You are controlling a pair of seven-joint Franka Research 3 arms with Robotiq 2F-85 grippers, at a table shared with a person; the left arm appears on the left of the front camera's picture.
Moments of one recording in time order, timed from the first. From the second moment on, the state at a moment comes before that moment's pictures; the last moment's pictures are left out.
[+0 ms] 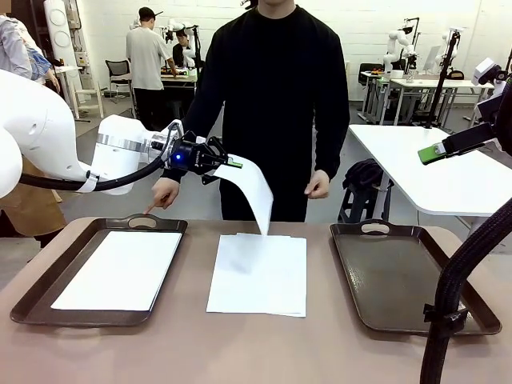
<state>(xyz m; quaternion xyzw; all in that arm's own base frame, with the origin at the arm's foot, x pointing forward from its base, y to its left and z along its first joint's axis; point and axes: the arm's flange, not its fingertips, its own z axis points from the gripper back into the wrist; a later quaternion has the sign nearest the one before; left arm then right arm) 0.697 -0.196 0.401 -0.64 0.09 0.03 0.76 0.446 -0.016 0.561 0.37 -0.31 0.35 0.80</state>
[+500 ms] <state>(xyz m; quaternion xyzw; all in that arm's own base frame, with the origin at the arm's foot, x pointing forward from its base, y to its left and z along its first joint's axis) 0.697 -0.196 0.401 -0.64 0.09 0.03 0.76 0.446 -0.016 0.561 0.37 -0.31 0.35 0.80</state>
